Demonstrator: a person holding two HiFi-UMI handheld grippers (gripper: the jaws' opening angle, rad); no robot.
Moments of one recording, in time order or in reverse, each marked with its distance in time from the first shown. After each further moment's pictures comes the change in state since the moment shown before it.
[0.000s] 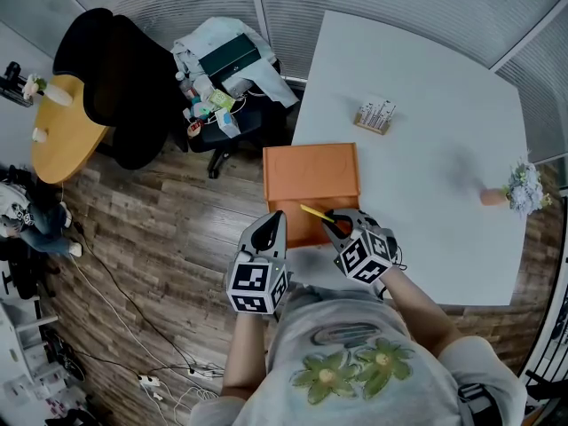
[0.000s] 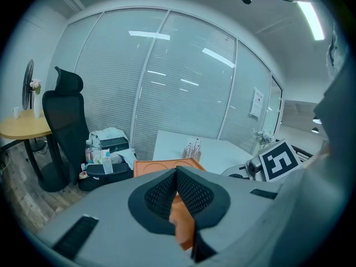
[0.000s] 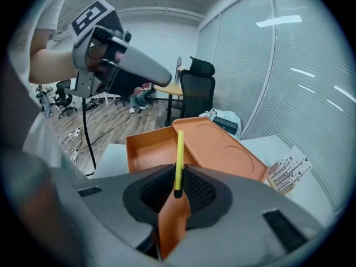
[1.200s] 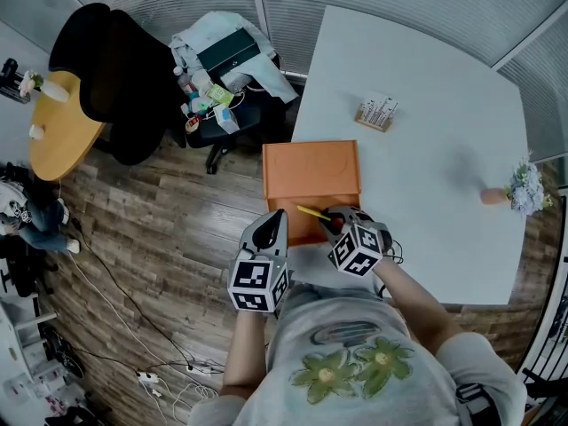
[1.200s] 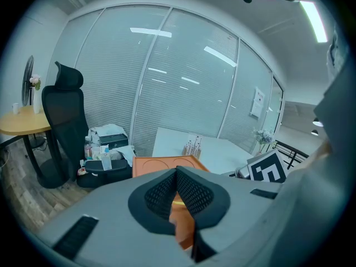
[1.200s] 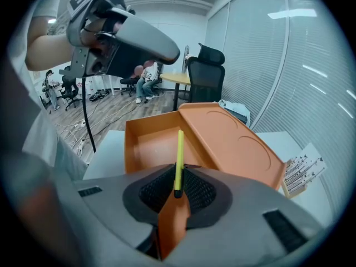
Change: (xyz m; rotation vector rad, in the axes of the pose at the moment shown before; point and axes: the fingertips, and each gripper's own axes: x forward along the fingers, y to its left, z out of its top) left arm 0.008 0.002 -0.009 -0.017 0.023 -0.008; right arm 0.033 0.010 -0.023 -0.054 0.099 0.062
